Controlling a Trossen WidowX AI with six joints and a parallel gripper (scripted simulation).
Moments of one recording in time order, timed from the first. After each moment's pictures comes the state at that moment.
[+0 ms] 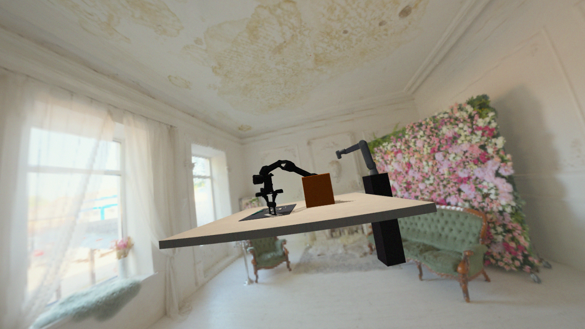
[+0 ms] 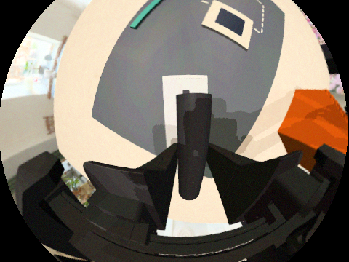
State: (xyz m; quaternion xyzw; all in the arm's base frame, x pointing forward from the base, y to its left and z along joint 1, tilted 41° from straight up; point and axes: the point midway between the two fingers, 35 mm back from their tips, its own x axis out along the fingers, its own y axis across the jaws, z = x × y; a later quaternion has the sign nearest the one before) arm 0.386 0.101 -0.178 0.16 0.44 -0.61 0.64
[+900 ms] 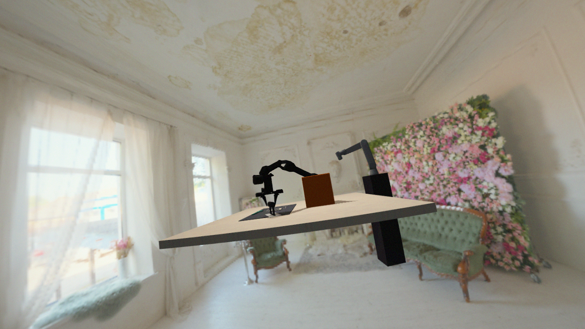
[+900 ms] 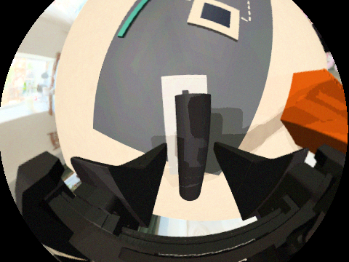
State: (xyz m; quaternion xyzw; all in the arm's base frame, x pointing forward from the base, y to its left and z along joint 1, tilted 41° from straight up) arm 0.386 0.100 -0.178 0.21 0.40 -0.64 0.63
